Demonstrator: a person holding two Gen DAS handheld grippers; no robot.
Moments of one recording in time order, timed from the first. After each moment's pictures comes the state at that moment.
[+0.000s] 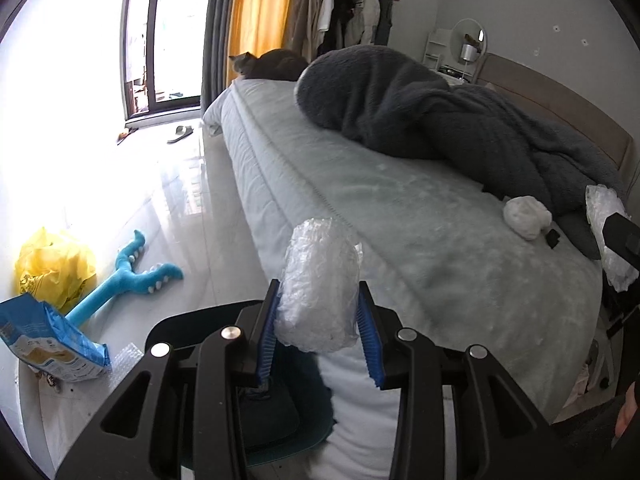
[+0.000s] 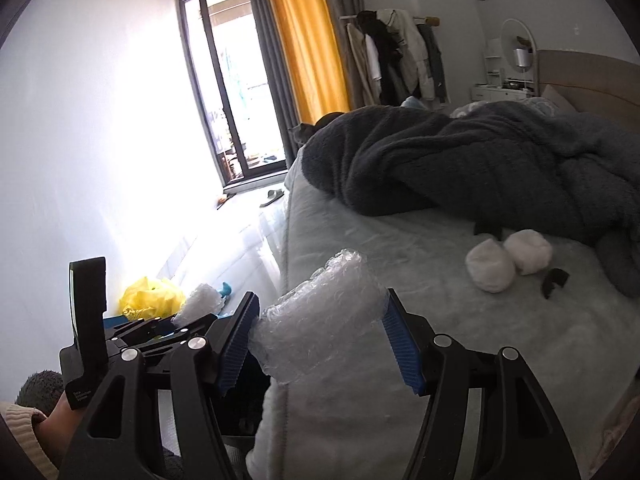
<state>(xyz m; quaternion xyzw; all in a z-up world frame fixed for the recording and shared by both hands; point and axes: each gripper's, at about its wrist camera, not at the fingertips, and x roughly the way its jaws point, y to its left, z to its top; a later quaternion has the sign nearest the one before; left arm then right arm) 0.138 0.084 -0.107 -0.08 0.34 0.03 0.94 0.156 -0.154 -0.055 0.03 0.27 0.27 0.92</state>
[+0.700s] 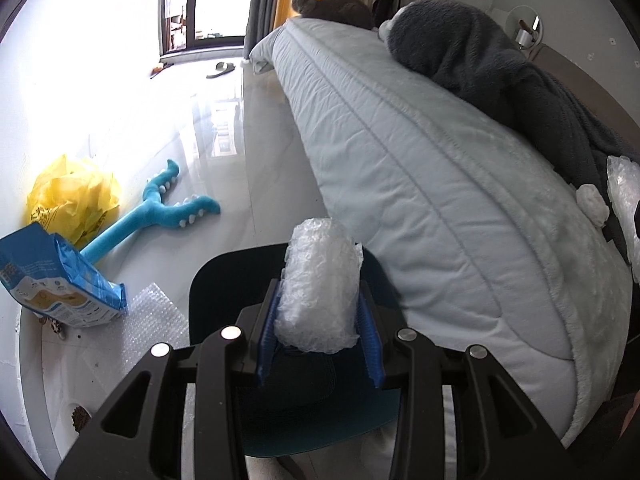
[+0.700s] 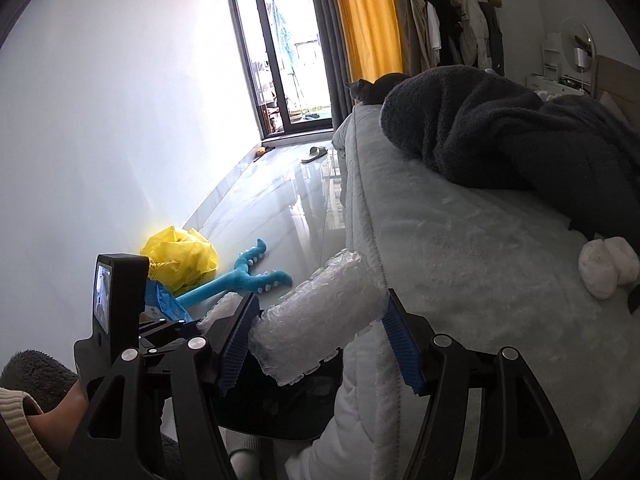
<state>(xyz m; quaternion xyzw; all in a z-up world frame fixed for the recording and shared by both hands) 0.135 0.170 -0.170 -0.13 0.43 0.08 0.89 0.173 -0.041 -0.092 -0.03 0.32 0.33 0.89</state>
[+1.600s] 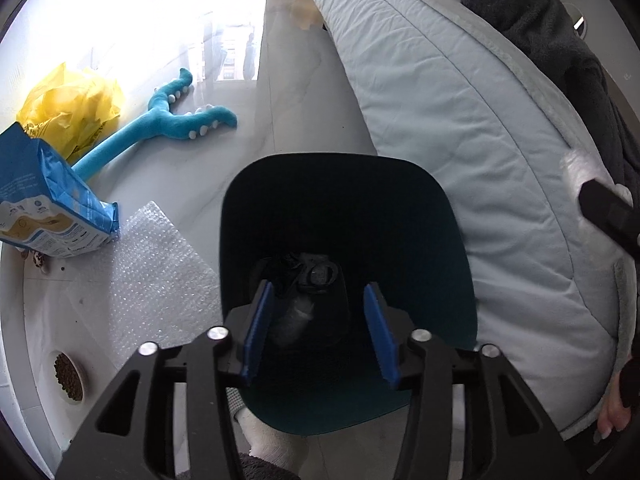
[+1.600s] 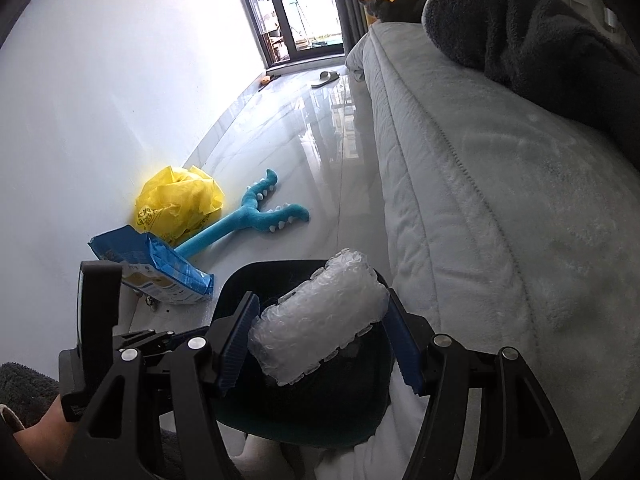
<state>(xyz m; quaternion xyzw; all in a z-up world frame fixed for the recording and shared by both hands) 0.124 0.228 -0.237 -0.21 0.52 0.07 0.82 0.209 0.047 -0.169 -0.06 0.45 0.34 0.83</state>
